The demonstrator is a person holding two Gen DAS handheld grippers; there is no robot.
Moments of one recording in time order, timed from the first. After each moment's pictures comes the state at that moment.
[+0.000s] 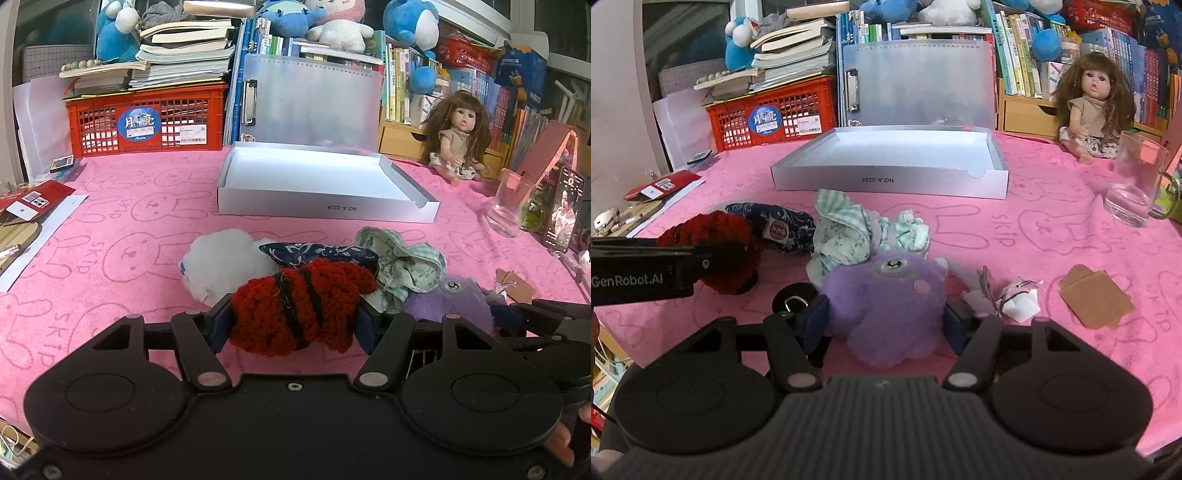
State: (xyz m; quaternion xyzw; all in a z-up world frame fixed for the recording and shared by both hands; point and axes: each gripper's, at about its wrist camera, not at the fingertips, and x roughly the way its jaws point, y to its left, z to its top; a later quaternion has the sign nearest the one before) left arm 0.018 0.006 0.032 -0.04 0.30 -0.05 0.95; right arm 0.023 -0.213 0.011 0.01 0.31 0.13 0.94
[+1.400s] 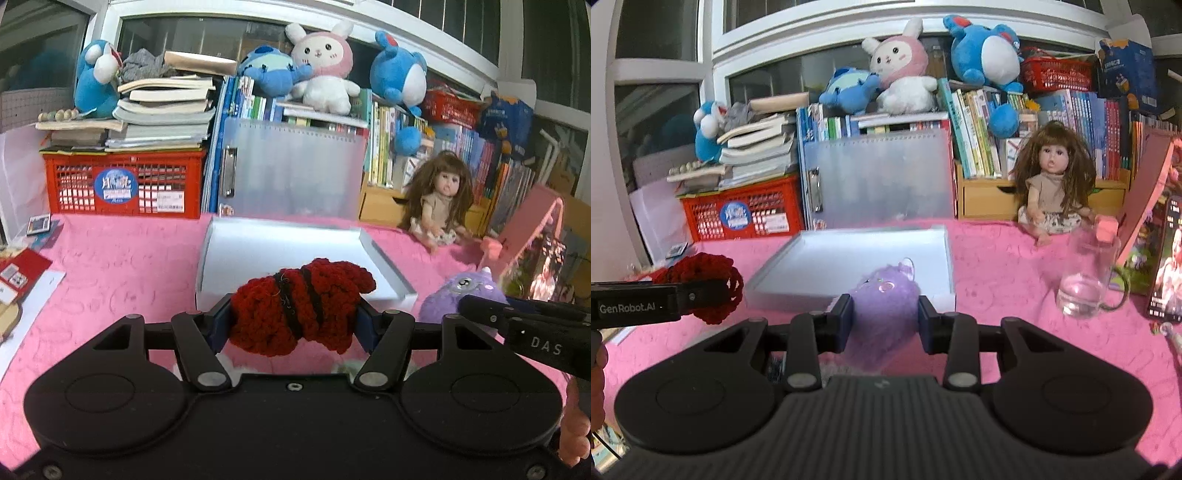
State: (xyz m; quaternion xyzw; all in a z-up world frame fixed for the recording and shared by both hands) left arm 0.072 0.014 0.110 -0.06 0.24 -0.08 0.96; right arm 0.055 -0.247 0.099 0.03 0.21 0.09 0.97
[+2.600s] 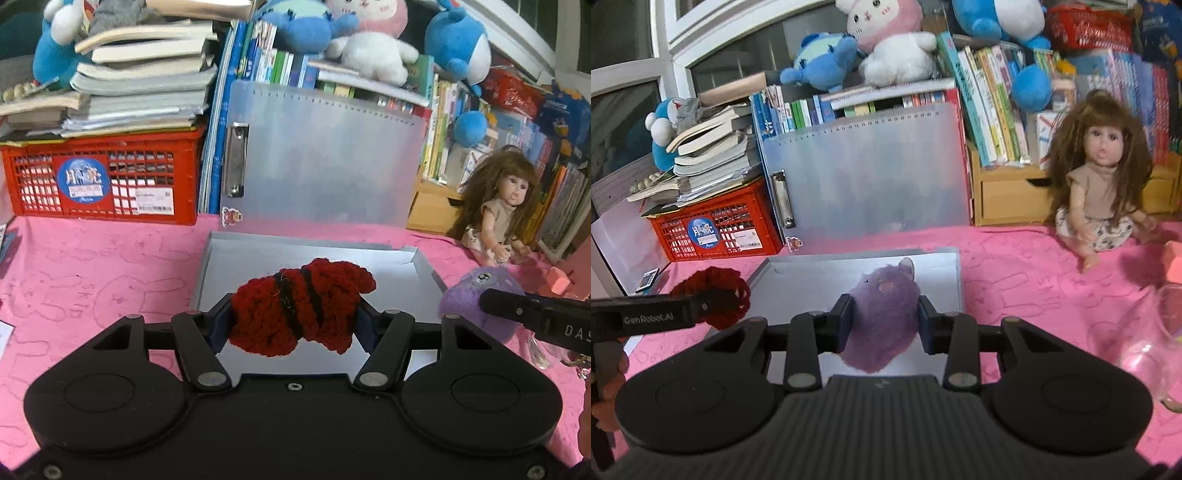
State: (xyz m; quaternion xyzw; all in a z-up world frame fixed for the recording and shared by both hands) left arm 0.280 0.018 0.086 -0.07 0.32 -0.06 0.94; right arm 0.237 -0.255 0.092 0.07 0.28 0.11 0.95
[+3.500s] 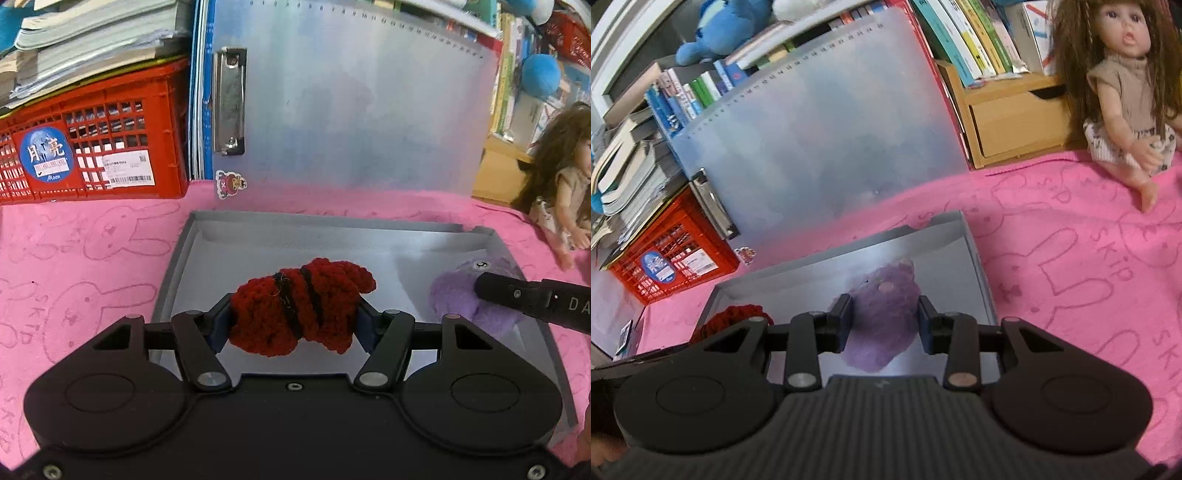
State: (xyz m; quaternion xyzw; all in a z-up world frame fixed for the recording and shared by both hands) left arm 0.397 -0.007 0.022 -0.04 0.40 -0.01 0.92; right arm 0.350 -0.256 0.030 0.18 0.36 0.08 0.91
